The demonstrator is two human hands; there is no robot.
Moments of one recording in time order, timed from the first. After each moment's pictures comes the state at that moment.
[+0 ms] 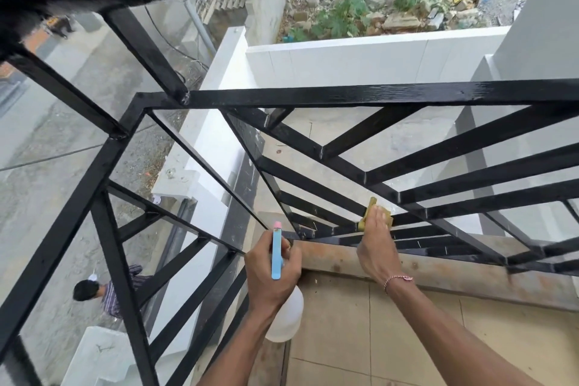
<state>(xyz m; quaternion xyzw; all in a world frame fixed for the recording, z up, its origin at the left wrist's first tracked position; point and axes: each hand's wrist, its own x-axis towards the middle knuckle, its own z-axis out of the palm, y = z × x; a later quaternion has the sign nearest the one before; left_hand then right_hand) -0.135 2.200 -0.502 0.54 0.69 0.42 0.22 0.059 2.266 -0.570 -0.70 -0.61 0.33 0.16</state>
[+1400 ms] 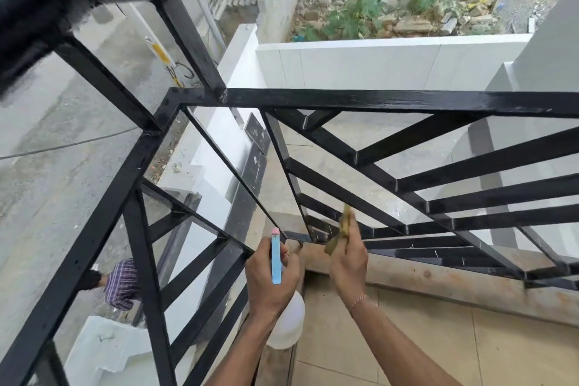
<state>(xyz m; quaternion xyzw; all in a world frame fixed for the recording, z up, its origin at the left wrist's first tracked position) -0.168 2.197 -0.500 0.50 0.72 0.42 0.25 -0.040 2.245 -0.551 -0.68 -0.47 0.41 0.39</state>
